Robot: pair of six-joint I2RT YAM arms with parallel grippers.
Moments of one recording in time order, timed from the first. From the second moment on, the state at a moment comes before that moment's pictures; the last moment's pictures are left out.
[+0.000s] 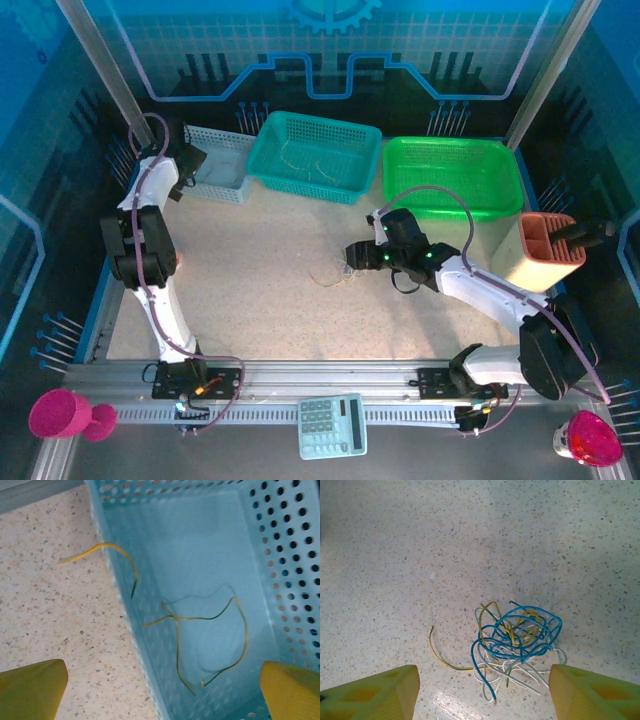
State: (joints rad) left arm 0.19 2.04 1.72 -0.65 -0.16 -0.96; right arm 0.57 1.30 0.79 -0.28 -0.14 0.42
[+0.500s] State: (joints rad) left arm 0.07 1.83 1.51 -0.53 -0.08 -0.82; right arm 0.57 1.32 0.79 -0.28 -0.16 0.40
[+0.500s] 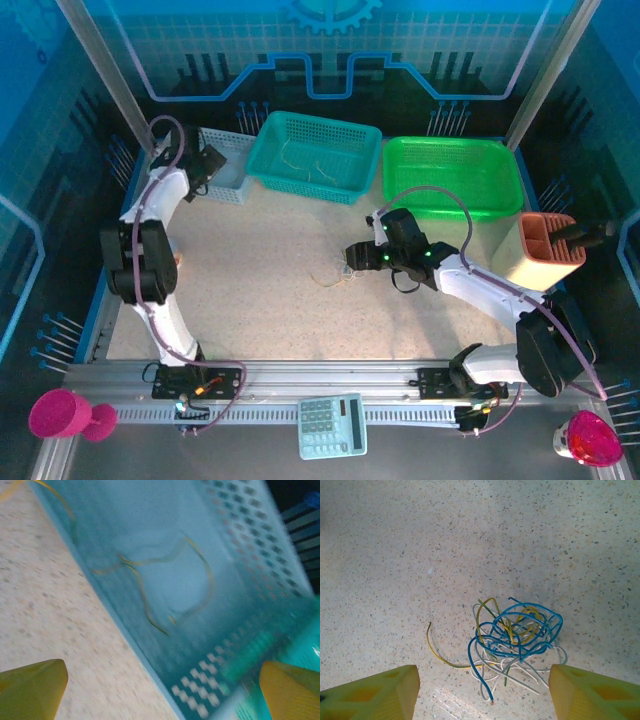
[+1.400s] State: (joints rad) left arm -0.74 1.70 1.24 -0.45 0.01 -0.48; right arm 0.32 1.23 0.68 -0.33 -0.19 0.54
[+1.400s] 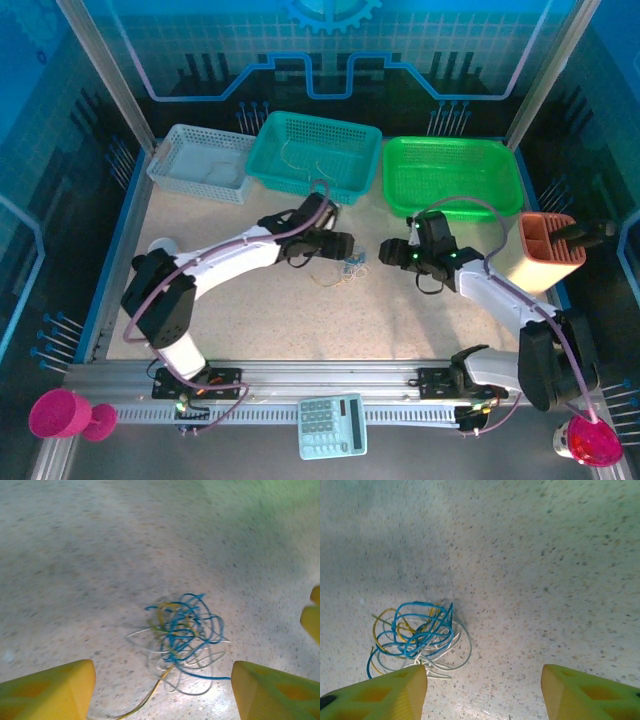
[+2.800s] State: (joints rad) left arm -0.77 2.00 1.51 -0.55 -0.01 -0.35; right arm 0.27 1.14 0.62 -0.34 -0.24 0.59
